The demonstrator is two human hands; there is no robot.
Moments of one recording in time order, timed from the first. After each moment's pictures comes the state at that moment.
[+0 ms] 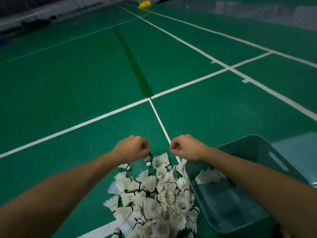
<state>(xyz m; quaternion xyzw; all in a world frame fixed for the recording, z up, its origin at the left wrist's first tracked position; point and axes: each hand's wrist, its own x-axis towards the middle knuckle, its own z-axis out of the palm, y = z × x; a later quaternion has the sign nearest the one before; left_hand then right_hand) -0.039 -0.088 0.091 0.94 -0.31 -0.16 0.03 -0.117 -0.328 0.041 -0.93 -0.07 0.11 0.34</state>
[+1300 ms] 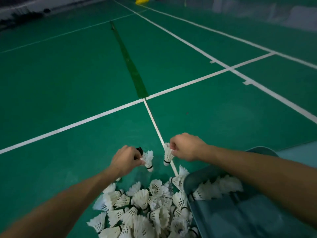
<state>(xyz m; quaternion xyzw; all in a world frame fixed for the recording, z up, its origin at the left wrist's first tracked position) 0.020 -0.086 -0.015 0.95 -0.24 -0.15 0.08 -0.058 -0.352 0.028 -0.97 -0.05 0.13 0.19</state>
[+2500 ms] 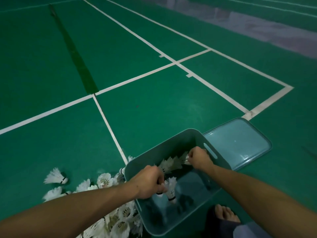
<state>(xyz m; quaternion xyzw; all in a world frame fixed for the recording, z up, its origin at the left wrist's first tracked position) -0.164 -0.281 -0.022 0.83 -0.44 -0.34 0.12 -0.235 -0.526 -0.092 -0.89 0.35 0.14 0.25</state>
